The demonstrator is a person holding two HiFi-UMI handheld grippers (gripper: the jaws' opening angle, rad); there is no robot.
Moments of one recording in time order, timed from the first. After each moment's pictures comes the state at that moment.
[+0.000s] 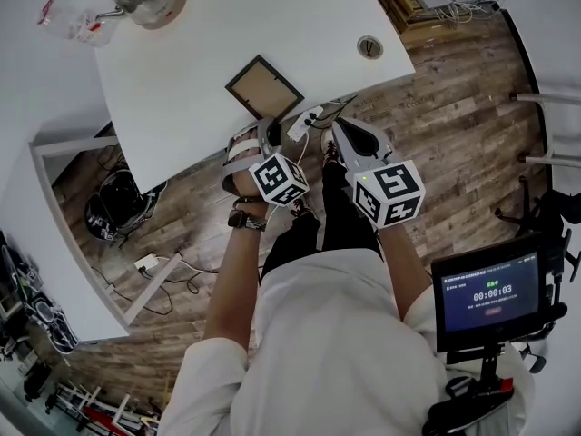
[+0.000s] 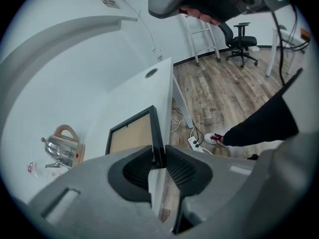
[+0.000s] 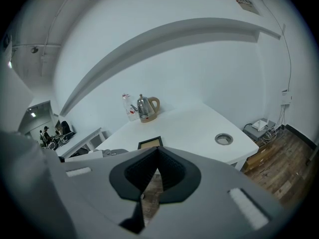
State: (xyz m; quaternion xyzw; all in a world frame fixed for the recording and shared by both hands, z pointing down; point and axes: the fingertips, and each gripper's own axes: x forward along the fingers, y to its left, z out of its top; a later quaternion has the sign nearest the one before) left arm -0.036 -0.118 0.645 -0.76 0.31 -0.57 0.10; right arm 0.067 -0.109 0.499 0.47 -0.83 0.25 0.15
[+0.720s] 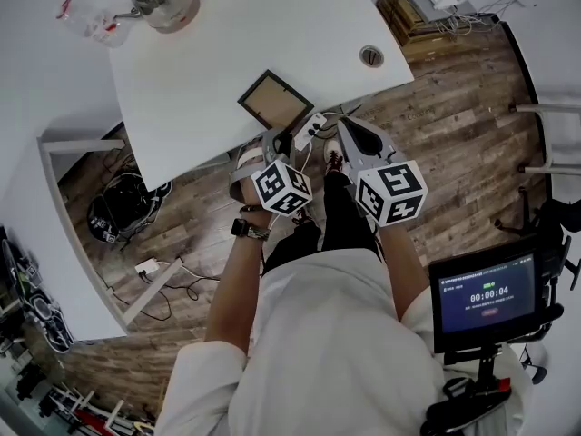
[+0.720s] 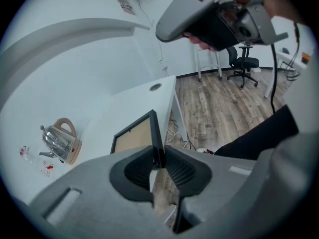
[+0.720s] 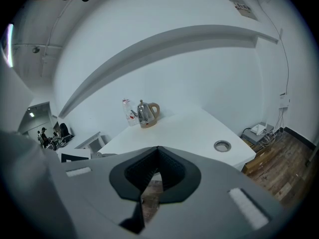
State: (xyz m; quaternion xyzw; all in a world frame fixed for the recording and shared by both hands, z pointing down) left arm -0.019 -0.114 0.625 -0.80 0.31 -0.50 0.04; right arm 0.071 -0.128 0.490 0.48 -0.83 0.25 0.14
